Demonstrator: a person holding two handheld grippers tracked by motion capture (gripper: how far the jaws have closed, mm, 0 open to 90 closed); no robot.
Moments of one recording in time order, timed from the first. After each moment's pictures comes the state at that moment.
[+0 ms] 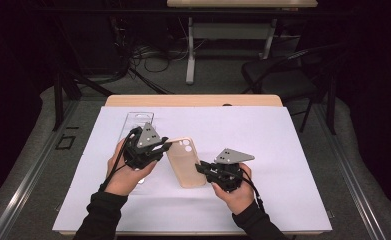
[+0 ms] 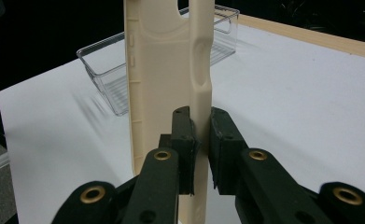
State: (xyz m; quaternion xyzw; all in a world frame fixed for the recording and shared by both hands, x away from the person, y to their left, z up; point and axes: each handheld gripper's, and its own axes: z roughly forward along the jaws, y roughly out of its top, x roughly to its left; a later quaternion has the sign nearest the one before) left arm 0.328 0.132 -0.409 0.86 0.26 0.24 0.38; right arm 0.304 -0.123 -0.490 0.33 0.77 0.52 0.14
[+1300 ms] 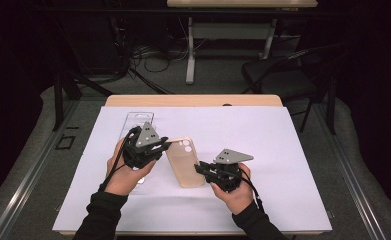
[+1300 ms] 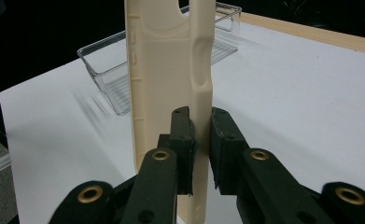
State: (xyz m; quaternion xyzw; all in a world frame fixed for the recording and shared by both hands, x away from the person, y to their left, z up) left arm 0.329 0.133 -0.409 0.85 0.26 0.24 0.39; right arm 0.305 -0.122 -0.493 0.33 0.77 0.52 0.13
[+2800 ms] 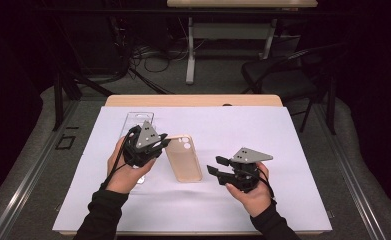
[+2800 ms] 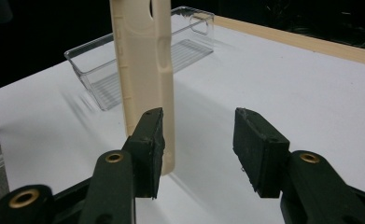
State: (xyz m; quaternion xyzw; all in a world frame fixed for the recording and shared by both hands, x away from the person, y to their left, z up) left arm 0.333 0.134 -0.412 0.84 0.25 0.27 0.39; right arm 0.300 -0.161 -0.482 0.35 0.77 0.52 0.15
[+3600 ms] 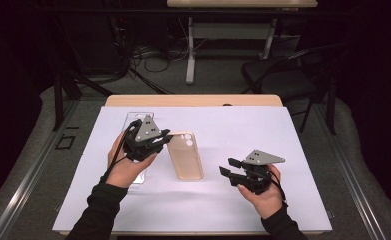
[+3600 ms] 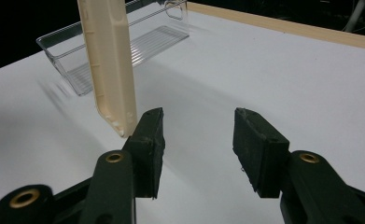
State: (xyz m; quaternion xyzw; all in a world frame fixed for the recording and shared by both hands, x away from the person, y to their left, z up) left arm 0.344 0.133 -0.401 0.85 0.23 0.25 0.40; right arm 0.298 -0.191 -0.491 0.37 0.76 0.50 0.16
